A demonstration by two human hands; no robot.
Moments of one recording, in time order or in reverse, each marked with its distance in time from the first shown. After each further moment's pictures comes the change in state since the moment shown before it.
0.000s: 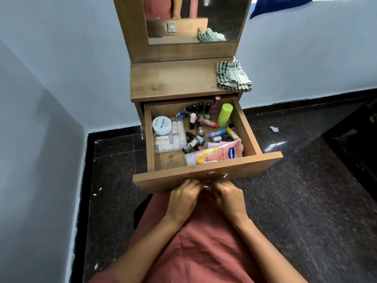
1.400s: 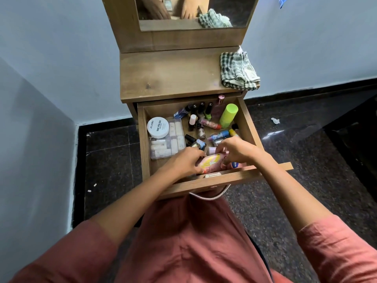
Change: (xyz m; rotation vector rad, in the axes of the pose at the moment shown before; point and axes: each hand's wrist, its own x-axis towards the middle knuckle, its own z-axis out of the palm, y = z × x) left_hand 0.131 -0.028 -0.026 -0.103 -0.701 -0.033; right_hand 0.160 0.044 -0.043 -0.074 -0.868 -0.076
